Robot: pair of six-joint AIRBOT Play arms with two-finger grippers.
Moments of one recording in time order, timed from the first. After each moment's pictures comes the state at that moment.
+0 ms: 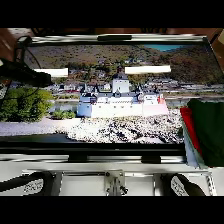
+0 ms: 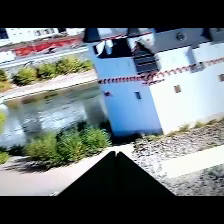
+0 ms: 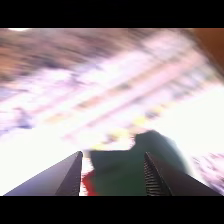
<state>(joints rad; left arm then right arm) -0.07 -1.36 1.58 1.42 -1.36 -1.40 -0.35 -1.03 1.60 -1.52 1.27 1.55</state>
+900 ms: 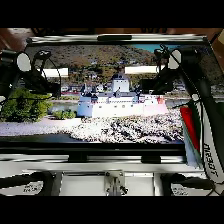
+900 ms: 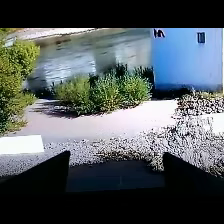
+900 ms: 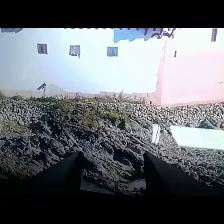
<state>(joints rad) -0.21 -1.43 1.60 1.66 -1.52 -1.59 0.26 -1.49 1.64 -1.46 1.47 1.77</state>
